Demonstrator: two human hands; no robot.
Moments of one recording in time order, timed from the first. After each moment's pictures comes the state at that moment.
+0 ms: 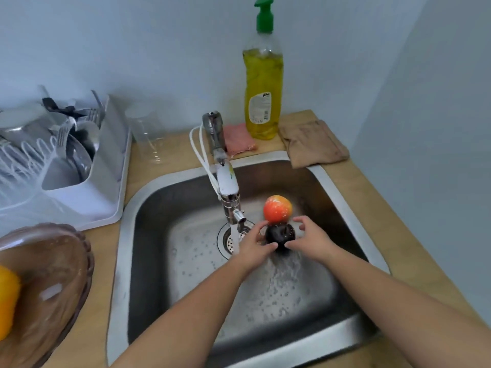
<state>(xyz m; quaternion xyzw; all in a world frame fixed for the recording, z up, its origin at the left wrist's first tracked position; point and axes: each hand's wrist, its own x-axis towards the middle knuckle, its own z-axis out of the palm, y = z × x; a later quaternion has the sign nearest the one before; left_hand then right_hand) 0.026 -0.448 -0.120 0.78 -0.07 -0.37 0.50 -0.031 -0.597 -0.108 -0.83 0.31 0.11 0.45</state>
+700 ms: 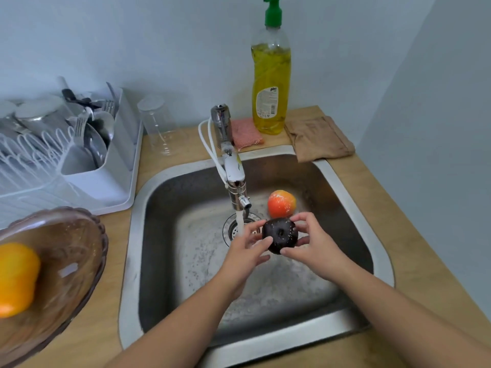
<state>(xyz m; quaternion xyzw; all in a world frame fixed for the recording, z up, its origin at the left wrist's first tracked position) -0.013 -0.404 -0.087 0.66 -0.03 -0.33 0.67 -0.076 -0.559 -0.060 -0.80 0.21 0.04 0.56</state>
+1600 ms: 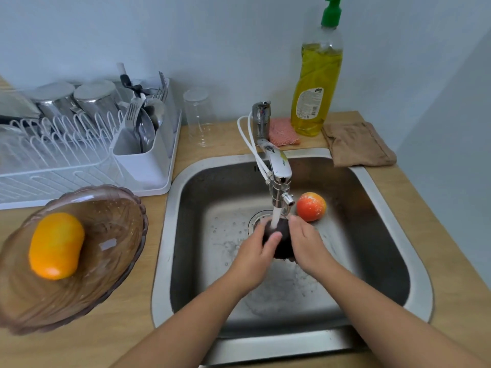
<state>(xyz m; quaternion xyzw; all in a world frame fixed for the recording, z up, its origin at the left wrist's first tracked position) -0.007 -0.369 -0.078 0.80 -0.16 -0.21 0.54 -0.032 -0.502 -0.077 -0.79 0.20 0.01 0.57</state>
